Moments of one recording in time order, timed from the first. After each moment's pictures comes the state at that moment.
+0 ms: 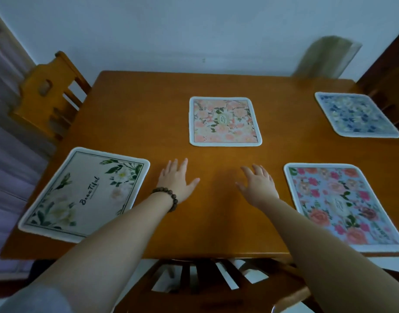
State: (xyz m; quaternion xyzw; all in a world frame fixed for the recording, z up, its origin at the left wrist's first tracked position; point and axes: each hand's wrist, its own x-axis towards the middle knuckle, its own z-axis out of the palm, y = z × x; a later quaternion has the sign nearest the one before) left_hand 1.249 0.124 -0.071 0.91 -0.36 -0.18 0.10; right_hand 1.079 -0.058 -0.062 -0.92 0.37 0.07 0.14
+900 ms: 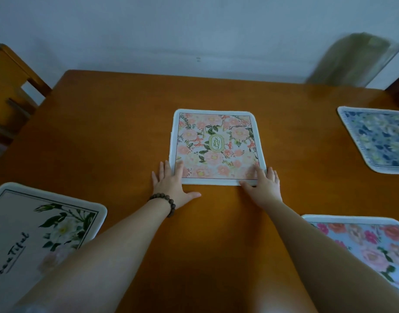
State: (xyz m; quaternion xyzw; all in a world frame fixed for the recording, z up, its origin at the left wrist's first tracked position) left_hand 1.363 -0.041 -0.168 0.93 -0.33 -0.18 0.07; right_hand 1.191 -0.248 -0.156 -0.85 0.45 0.03 0.25
